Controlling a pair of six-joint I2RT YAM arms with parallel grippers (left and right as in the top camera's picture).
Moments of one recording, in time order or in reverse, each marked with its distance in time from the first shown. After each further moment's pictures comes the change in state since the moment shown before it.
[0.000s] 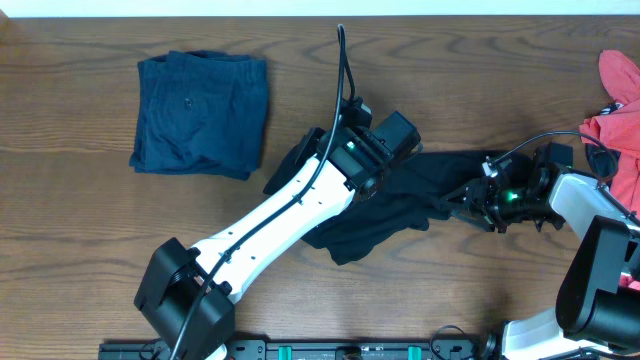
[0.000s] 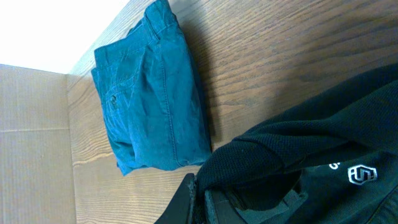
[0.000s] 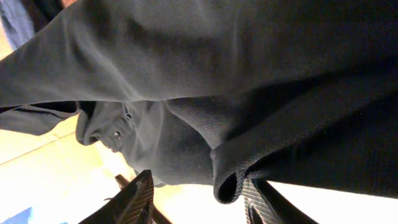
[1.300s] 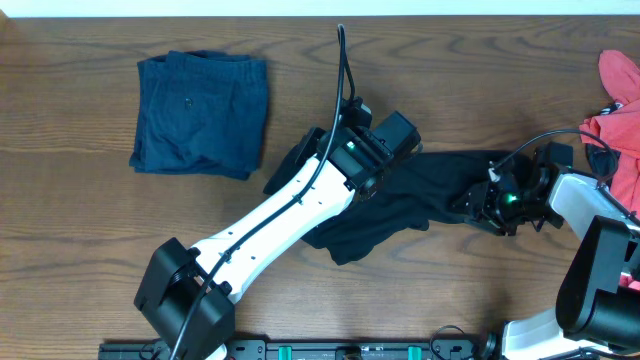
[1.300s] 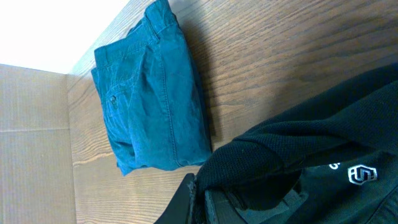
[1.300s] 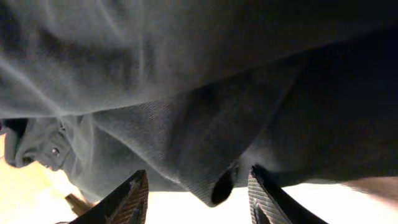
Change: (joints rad) left arm 0.000 0.000 0.000 0.000 0.000 0.000; right arm 0.000 0.000 0.000 0.020 0.218 0.004
